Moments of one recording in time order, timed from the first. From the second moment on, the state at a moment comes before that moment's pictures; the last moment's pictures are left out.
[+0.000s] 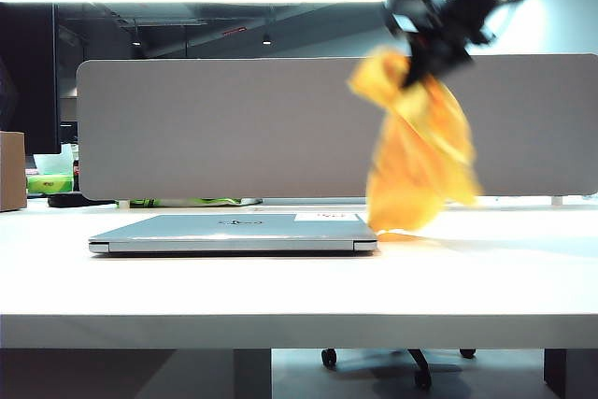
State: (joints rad) left arm -0.02 0.07 0.46 -0.47 0.20 -0.11; right arm 0.25 1.82 1.69 -0.48 -0.17 -0.24
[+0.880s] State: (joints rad) left arm -0.02 0.07 0.46 -0.47 0.20 -0.11; right arm 0.56 2.43 2.13 -0.41 -0.24 -0.13
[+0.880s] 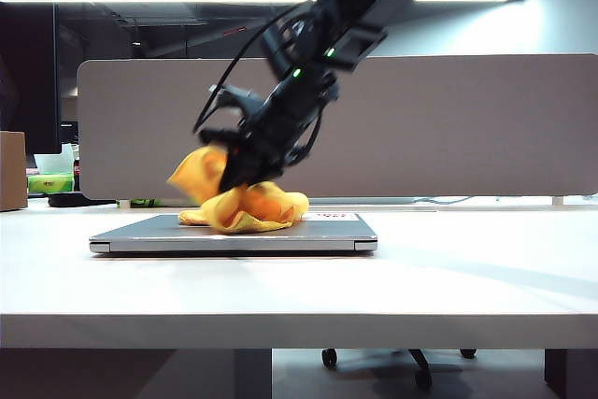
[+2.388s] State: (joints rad) left arm -0.02 0.07 0.46 -0.47 0.20 -0.11; right arm 0.60 2.49 2.18 -0.28 -0.12 0.02
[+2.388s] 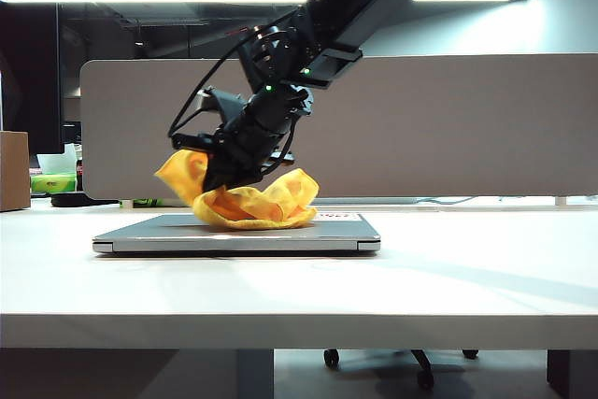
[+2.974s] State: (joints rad) left arm -0.02 0.07 0.46 -0.47 0.20 -0.11; right arm 0.45 2.42 2.18 -0.74 0.19 -0.01
